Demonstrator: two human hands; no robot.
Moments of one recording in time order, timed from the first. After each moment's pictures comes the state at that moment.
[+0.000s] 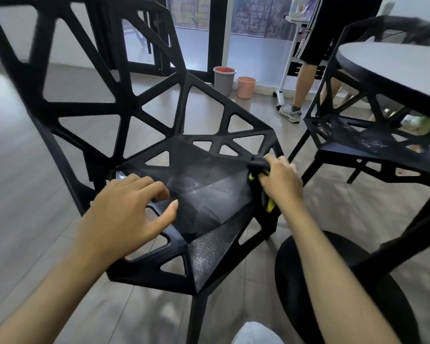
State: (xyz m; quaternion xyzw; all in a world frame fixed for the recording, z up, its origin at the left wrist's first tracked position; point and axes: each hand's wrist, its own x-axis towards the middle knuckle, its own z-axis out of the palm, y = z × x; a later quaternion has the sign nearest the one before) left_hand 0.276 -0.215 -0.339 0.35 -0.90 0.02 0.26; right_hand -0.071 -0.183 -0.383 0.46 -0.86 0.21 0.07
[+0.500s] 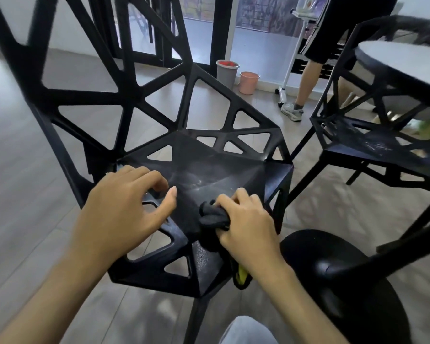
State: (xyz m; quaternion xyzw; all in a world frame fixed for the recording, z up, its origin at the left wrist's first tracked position) left_hand 0.277 -0.213 -0.335 0.37 -0.87 -0.03 0.33; right_hand 0.064 -0.117 -0.386 0.62 -0.76 0.18 0.07
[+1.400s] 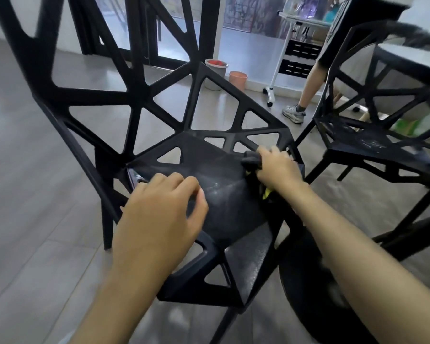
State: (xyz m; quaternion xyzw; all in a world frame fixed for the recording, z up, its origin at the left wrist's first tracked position) left_hand 0.277 -0.216 -0.344 0.39 -0.86 -0.01 0.34; right_hand -0.030 -0.241 -0.373 0.49 -0.87 0.02 0.05
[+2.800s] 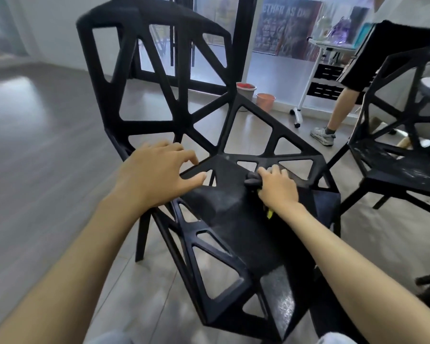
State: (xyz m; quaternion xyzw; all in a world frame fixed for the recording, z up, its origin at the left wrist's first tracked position) left_hand 0.317 -0.355 -0.298 0.36 -0.91 0.07 0.20; right_hand 0.015 -0.301 -0.388 0.53 -0.84 0.05 0.09
